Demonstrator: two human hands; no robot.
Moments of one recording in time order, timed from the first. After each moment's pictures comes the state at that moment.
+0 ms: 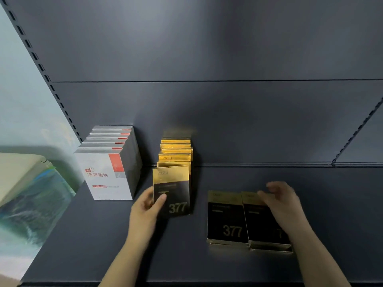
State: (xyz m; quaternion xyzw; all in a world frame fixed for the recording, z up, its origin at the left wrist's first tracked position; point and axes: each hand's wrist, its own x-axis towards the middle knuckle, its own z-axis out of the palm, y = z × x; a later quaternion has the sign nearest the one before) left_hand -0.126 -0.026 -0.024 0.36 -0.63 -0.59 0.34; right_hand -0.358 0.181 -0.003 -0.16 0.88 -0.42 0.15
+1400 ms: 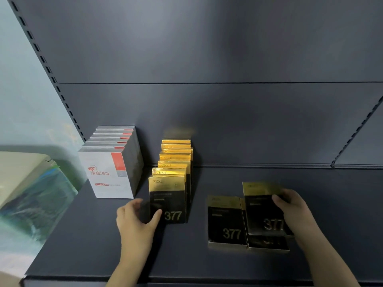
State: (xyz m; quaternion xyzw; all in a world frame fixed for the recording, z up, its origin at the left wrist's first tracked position) left_hand -0.102 -0.008 -0.035 0.51 -0.71 -0.35 0.35; right_hand -0.361 0.205 -0.005 -0.10 0.81 -0.55 0.20
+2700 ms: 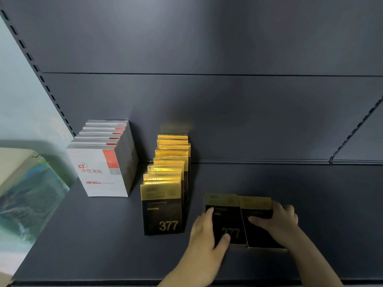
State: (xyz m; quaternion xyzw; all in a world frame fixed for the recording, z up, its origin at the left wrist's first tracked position) left_hand -0.171 0.081 -0.039 0.30 -0.82 -0.50 0.02; right_hand -0.343 0.193 -0.022 -0.13 0.93 -0.24 0.24
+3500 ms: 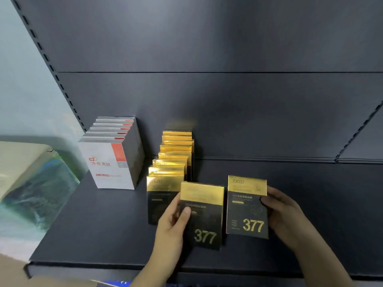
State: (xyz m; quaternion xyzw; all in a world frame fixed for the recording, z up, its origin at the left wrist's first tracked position) left_hand -0.126 0.051 -0.026 0.27 -0.61 -0.69 0.28; right_hand -0.342 0.206 -0.008 -0.08 0.55 -0.72 0.41
